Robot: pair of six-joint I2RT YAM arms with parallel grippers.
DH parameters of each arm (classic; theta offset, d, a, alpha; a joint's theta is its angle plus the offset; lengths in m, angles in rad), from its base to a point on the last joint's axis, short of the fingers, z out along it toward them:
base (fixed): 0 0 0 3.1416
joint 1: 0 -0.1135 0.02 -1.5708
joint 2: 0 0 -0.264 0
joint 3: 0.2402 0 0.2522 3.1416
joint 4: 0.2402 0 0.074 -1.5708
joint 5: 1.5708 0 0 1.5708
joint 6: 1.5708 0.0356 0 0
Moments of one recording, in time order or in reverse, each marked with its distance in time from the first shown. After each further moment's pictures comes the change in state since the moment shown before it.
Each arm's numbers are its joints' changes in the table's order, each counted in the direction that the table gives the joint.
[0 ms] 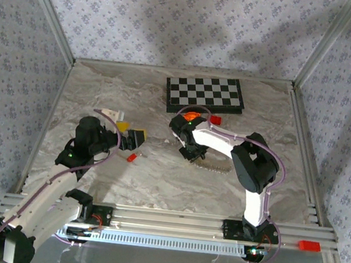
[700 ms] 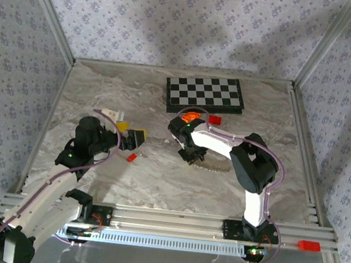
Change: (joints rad) left arm 0.000 0.002 0.000 0.000 0.000 0.000; right arm -0.018 -0.003 -0.013 -0.004 0.004 0.007
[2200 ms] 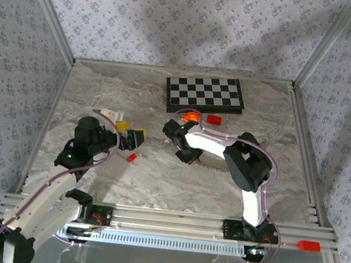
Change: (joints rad) left arm 0.000 0.013 0.000 0.000 0.000 0.000; right arm -0.040 -0.055 0.029 -0.005 0.092 -0.031
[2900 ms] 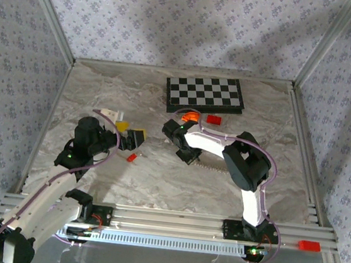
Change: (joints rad) left arm 0.000 0.000 0.000 0.000 0.000 0.000; right arm 0.000 -0.007 0.012 0.000 0.043 -0.019
